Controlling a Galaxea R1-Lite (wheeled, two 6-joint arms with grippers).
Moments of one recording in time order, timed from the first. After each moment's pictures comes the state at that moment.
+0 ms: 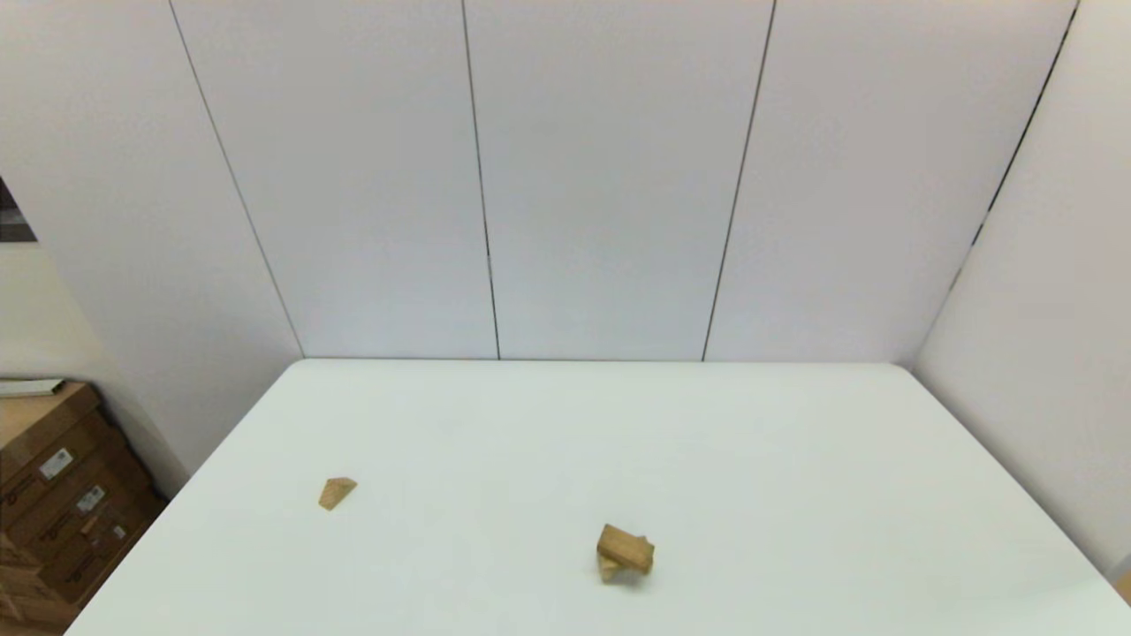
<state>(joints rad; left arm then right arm) 0.00 0.00 0.00 0.00 0.00 -0.01 -0.01 0.10 -0.09 0.15 -0.05 -0.05</state>
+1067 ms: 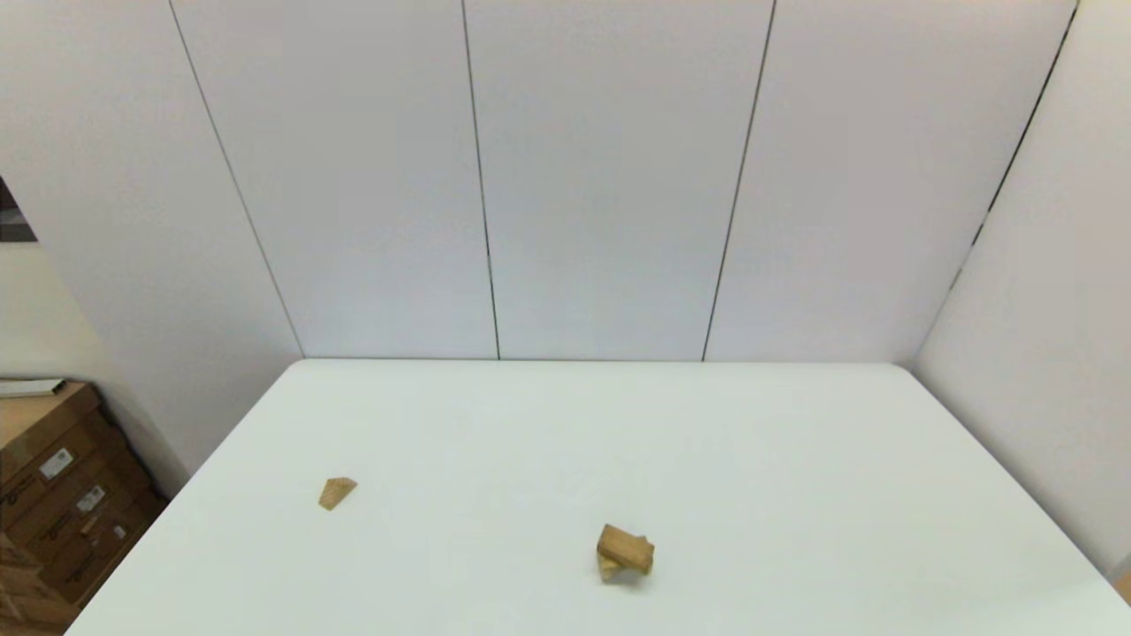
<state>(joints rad) 0.00 0.15 -0.21 0.11 0.01 -0.07 0.00 0.00 -0.05 0.12 0.00 0.00</state>
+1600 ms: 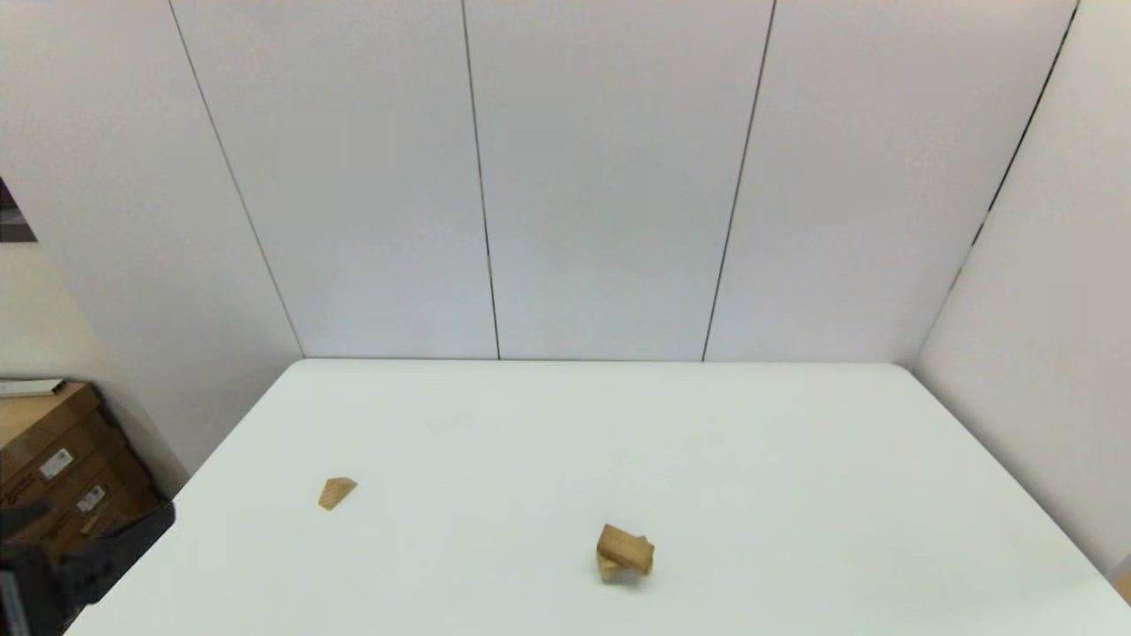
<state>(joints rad) 0.01 0.89 -0.41 -0.01 -0.03 -0.05 0.00 0.00 -0.05 0.12 0.00 0.00</state>
